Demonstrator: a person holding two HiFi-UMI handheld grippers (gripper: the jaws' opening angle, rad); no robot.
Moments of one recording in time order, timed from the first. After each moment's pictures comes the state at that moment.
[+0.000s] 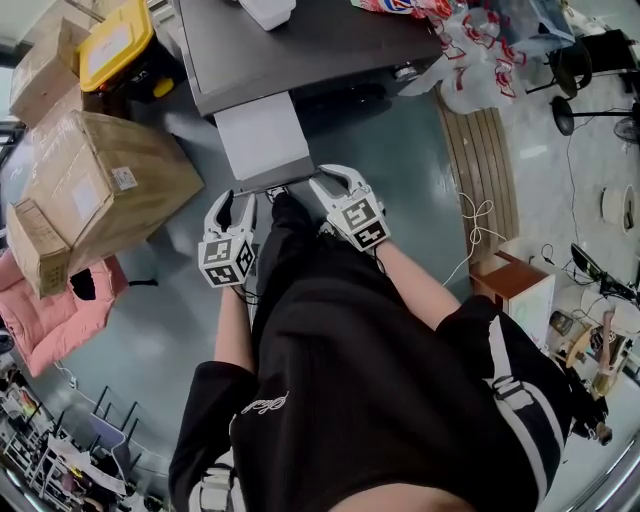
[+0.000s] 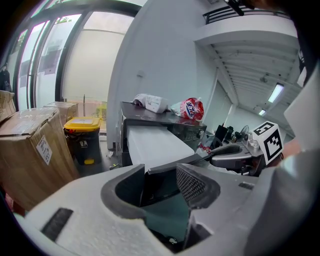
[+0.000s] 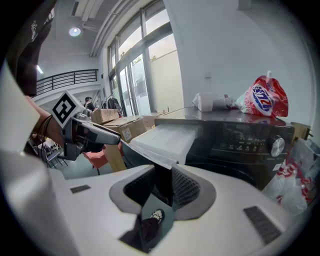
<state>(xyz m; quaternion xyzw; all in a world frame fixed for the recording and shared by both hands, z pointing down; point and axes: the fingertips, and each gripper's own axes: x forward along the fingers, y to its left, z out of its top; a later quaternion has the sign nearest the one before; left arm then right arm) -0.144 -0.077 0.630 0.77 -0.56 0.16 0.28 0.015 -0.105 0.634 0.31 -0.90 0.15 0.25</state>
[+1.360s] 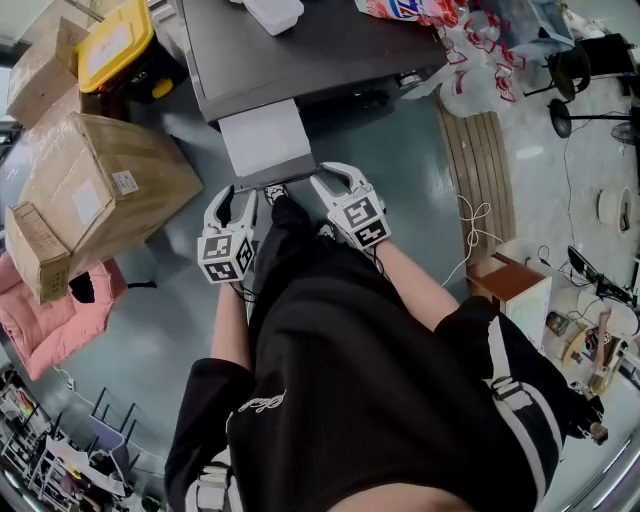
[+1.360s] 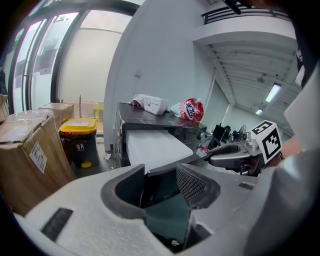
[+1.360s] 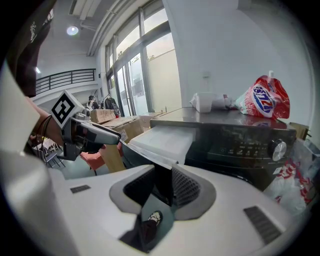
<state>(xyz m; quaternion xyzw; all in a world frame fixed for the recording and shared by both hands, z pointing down) -0.152 -0.104 0.628 0.78 -0.54 0.16 0.27 0.006 -0.129 0.633 0.32 -0.90 0.15 0.25</state>
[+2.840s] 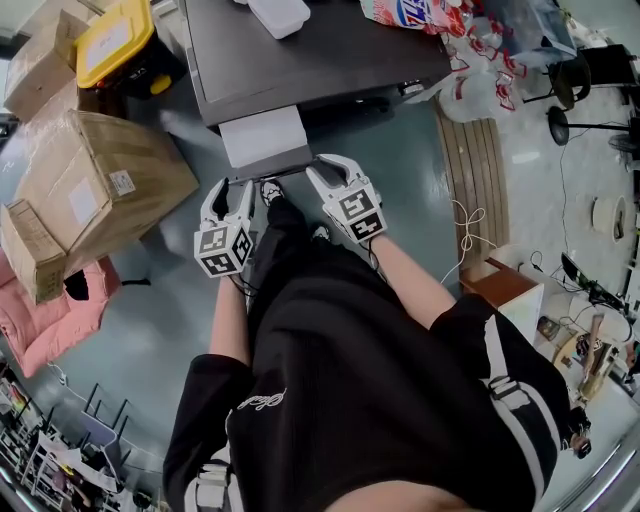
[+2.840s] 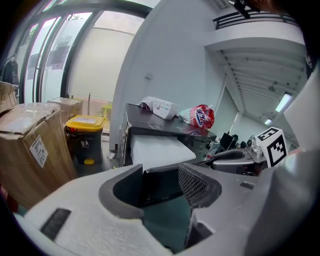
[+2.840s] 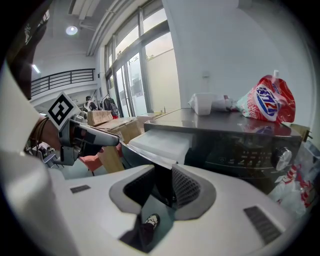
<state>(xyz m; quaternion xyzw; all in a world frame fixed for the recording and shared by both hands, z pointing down) -0.161 -0.137 0.628 0.75 -0.58 0.12 0.29 -0.003 -0.166 0.629 0.32 -0.90 0.15 0.25</state>
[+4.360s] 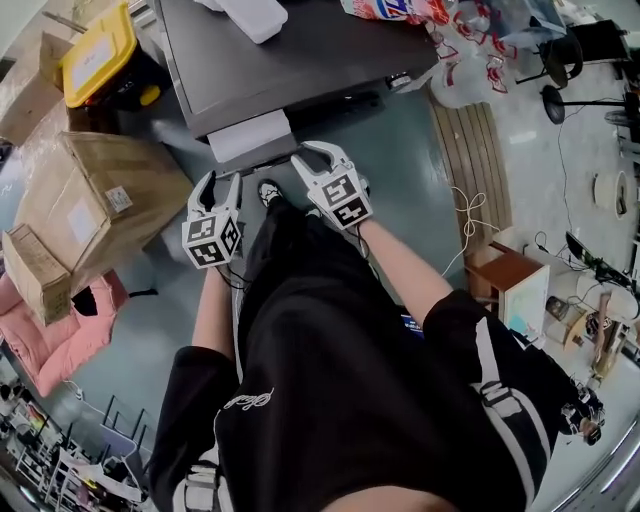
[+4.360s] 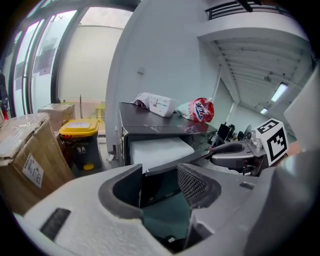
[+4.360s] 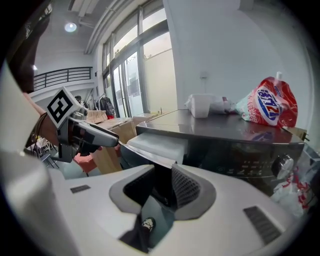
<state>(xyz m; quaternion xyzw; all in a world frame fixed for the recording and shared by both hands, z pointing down) -0.168 -0.172 0.627 0.76 -0.56 0.17 0.28 -0.013 -0.198 0.627 0.34 -0.89 0.15 0.26</state>
